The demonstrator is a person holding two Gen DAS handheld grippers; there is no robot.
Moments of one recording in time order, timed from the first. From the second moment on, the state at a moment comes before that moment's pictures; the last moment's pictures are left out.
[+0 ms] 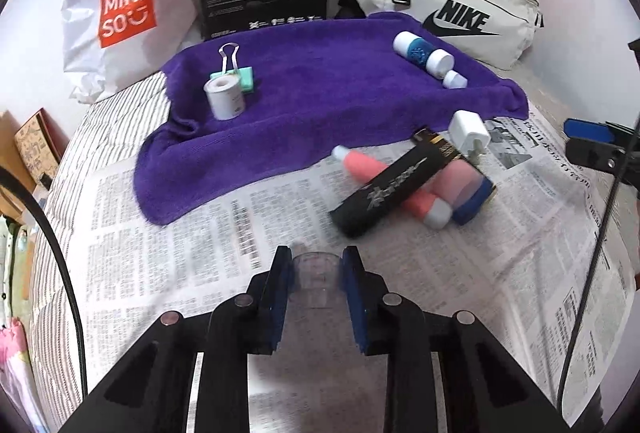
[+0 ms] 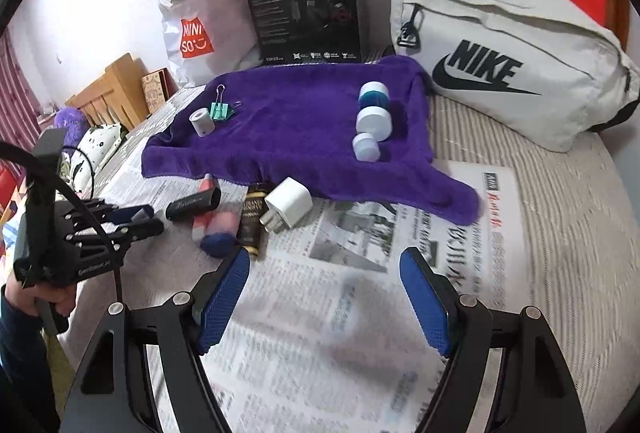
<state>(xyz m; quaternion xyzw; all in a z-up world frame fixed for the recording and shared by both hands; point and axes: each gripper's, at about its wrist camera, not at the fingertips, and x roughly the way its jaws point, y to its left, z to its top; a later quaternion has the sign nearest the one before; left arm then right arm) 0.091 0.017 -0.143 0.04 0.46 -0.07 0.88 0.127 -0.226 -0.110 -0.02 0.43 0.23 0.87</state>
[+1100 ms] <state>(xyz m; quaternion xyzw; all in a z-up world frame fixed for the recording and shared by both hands) 0.082 0.023 -0.143 0.04 0.46 -0.08 0.88 0.193 -0.192 -0.151 -0.02 0.48 0.18 0.86</state>
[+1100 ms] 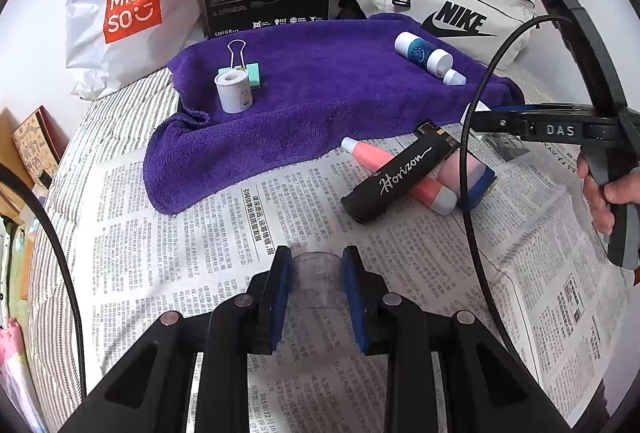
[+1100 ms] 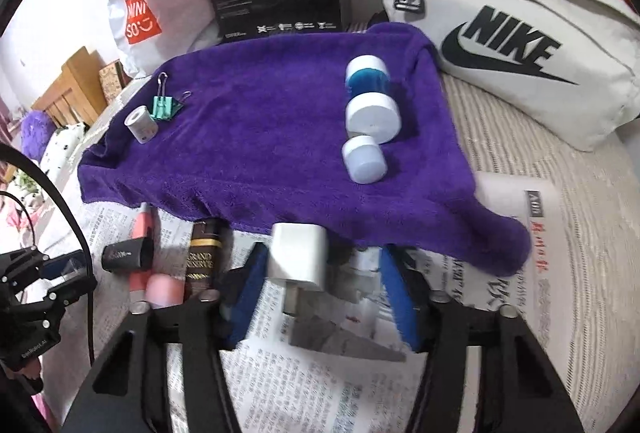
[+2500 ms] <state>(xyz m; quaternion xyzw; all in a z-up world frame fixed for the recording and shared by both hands) 0.159 0.060 -0.100 0.03 0.44 -0.06 0.89 0.238 -0.178 -0.115 -0.03 0.47 0.24 0.85</state>
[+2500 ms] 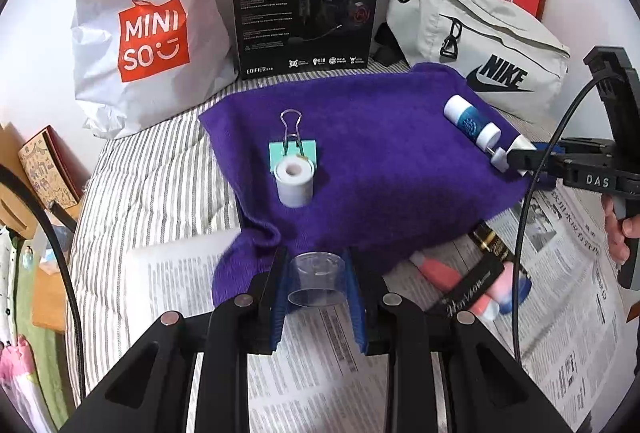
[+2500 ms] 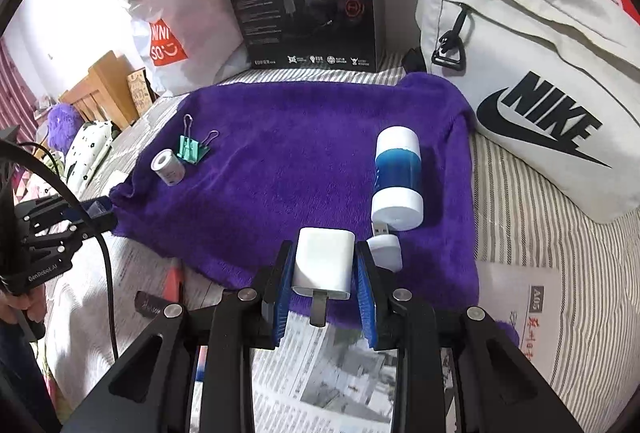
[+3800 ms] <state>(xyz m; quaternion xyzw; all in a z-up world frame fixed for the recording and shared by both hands) 0.226 0.056 -0.138 0.03 0.49 -0.07 0.87 0.263 -0.163 -0.150 -0.06 0.50 0.24 0.83</state>
